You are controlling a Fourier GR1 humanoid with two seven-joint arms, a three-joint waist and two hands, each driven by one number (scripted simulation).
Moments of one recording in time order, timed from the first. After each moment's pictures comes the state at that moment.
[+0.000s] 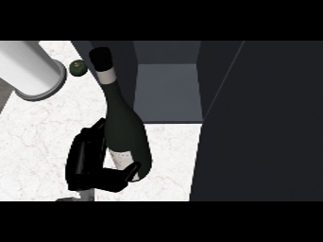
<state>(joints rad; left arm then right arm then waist) 0.00 0.00 -0.27 -1.67 0.19 0.24 -0.18 0.13 -0.09 -0.06 -2.39 -0.30 0.26 0.36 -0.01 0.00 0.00</state>
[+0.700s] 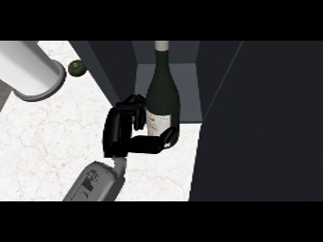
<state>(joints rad) -0.31 0.00 -0.37 -1.39 0.20 0.50 -0.18 0.14 -0.10 -0.14 -2.37 -0.32 0.32 0.31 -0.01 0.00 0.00</state>
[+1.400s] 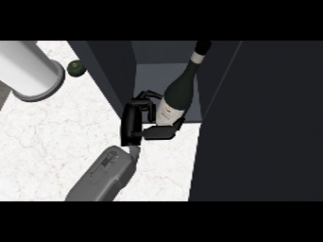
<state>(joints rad) -0.49 0.00 -0.44 -1.01 0.36 0.61 -0.38 0.11 -0.12 -0.20 -2.35 -0.38 0.33 0.33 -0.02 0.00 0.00</state>
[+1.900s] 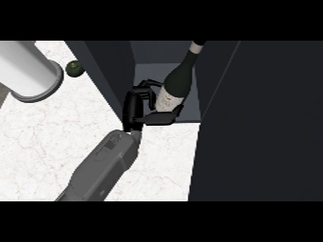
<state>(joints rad) -0.65 0.00 -0.41 -0.78 0.52 0.55 -0.52 0.08 -0.13 -0.22 -2.34 -0.42 0.33 0.35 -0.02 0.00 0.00</state>
